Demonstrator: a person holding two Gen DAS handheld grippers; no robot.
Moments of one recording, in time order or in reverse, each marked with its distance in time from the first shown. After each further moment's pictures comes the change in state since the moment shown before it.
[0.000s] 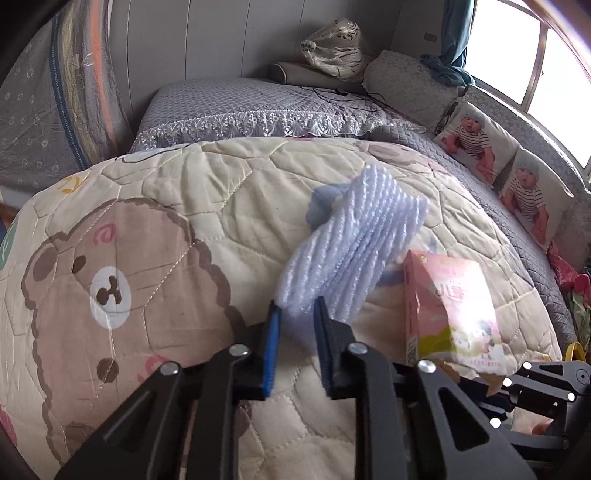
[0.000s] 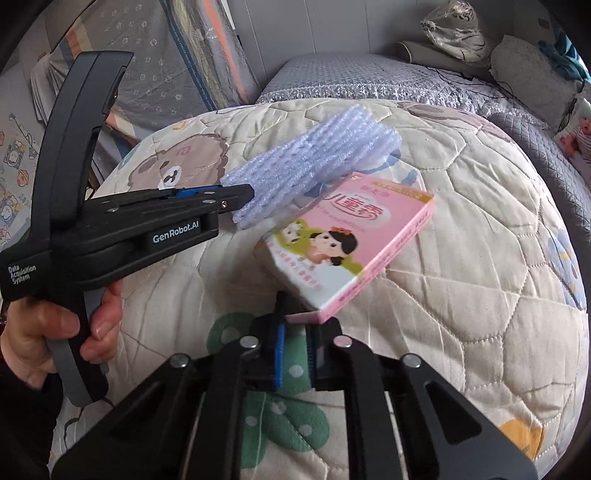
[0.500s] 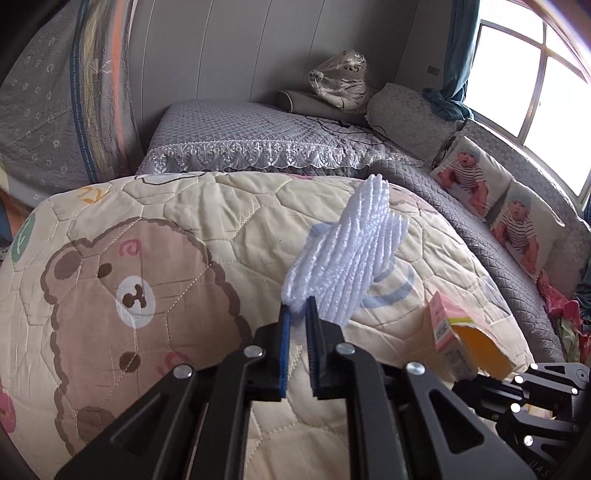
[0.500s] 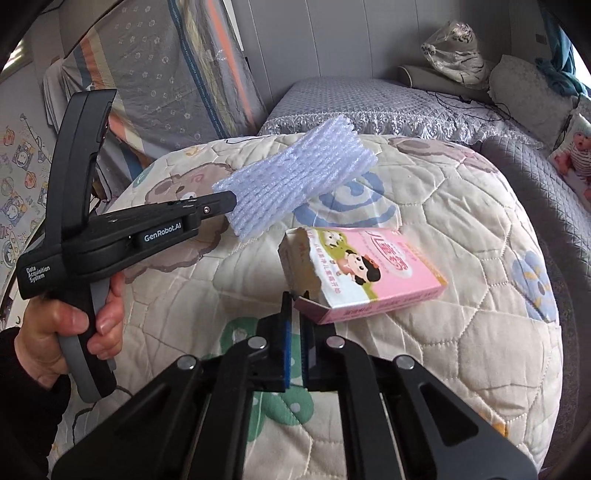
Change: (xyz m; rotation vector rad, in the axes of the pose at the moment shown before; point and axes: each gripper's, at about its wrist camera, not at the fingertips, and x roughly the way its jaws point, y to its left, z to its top) left arm -0.045 0.006 -0.005 -0.063 -0.113 -0.023; right arm -0.049 -0.001 0.000 -0.039 -0.088 -0.002
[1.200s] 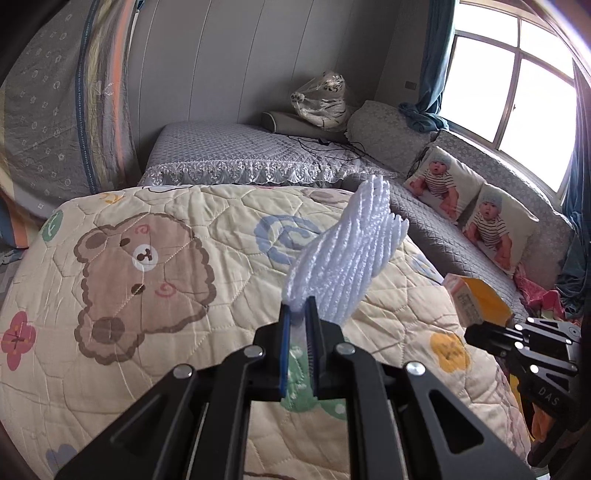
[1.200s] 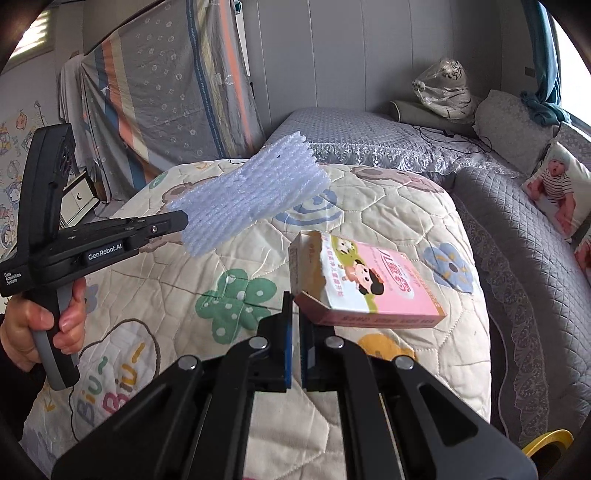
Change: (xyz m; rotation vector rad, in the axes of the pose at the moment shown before) left arm -0.110 -0.058 -0.061 0.035 -0.079 -0.027; right arm -0.110 -0.020 -0.048 -0.068 -0.109 -0.046
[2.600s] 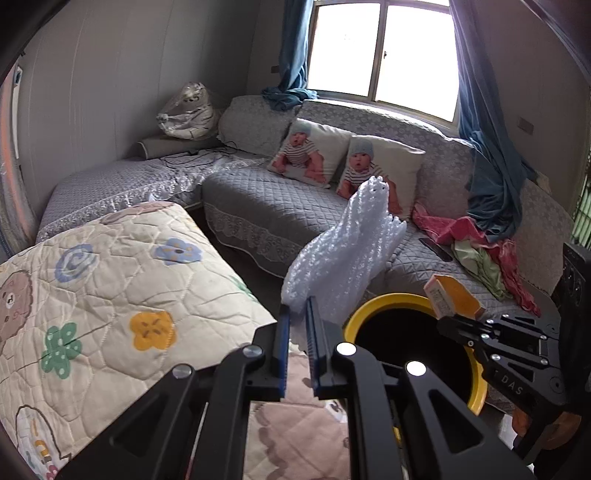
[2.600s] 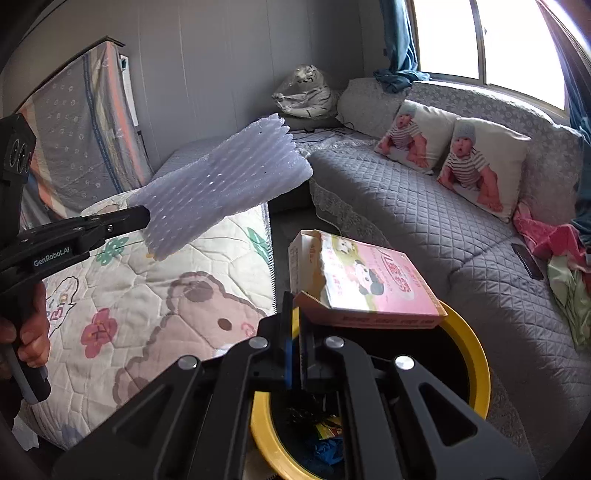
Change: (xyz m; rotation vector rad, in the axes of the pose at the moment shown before) left arm -0.038 -0.323 -0.076 0.311 0.004 -0.275; right arm -0.209 -0.163 -0.182 0.293 -0.105 -0.344
